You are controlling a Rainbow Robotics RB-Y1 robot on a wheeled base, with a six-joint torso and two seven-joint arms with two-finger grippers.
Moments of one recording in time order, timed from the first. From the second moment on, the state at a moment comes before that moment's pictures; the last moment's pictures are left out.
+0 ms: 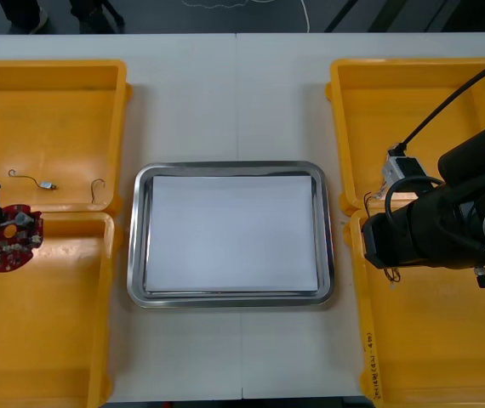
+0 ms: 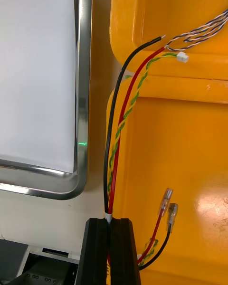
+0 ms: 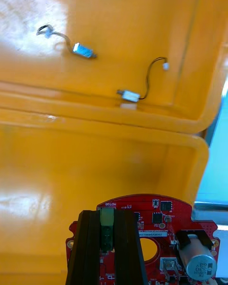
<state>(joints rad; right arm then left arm) -0.33 -0.62 0.17 -2.35 -0.78 1.92 0.91 -0.19 0.77 0.33 -2.30 0.92 1.91 -1.02</state>
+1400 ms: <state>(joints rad) -0.33 -0.62 0.17 -2.35 -0.78 1.92 0.91 -0.48 0.48 -0.27 -2.12 0.53 1.91 -0.88</state>
